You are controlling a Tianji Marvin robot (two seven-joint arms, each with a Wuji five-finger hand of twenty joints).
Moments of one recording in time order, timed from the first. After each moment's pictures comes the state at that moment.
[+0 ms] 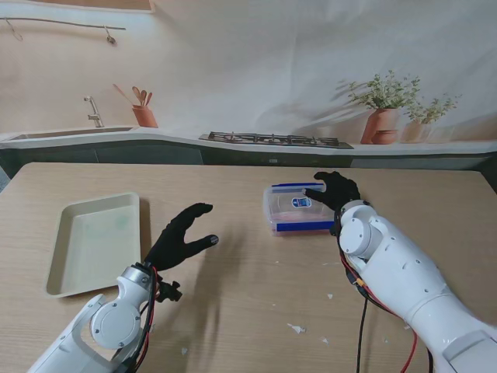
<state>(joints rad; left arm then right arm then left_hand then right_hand) 1.61 -1.16 -1.18 -1.54 0.31 -0.32 0.15 -0.99 -1.19 0.95 -0.85 -0.47 0.05 -0.21 0.65 -0.30 0.34 -0.06 0.30 0.24 0.29 0.21 0.21 0.22 0.26 0.23 0.10 0.22 0.23 0.42 0.02 0.36 0.20 0.63 0.46 -0.23 0.31 -0.08 0.33 0.09 0.28 0.43 0.20 0.14 0.61 0.29 0.18 0.10 0.38 0.27 -0.02 0.09 0.34 0.65</state>
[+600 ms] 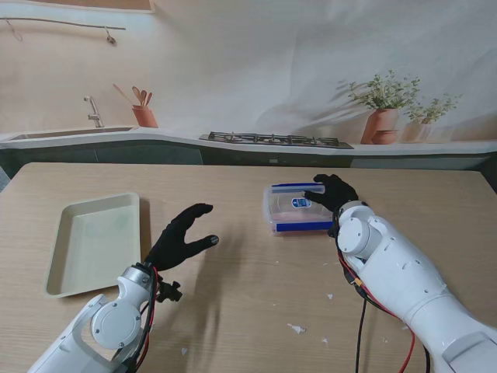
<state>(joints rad) 1.61 -1.16 -1.18 -1.54 0.31 -0.32 0.15 -1.00 -1.19 0.95 -0.87 -0.43 0.08 -0.18 0.65 -0.30 0.34 -0.06 0.30 0.24 0.29 0.21 0.21 0.22 0.26 0.23 0.10 0.22 0.23 0.42 0.02 0.36 0.20 0.63 0.57 -0.22 0.23 -0.08 0.33 0.13 0.28 0.43 0.23 0.16 0.59 0.29 0.22 0.20 0.52 0.34 0.10 0.10 0.44 0.74</state>
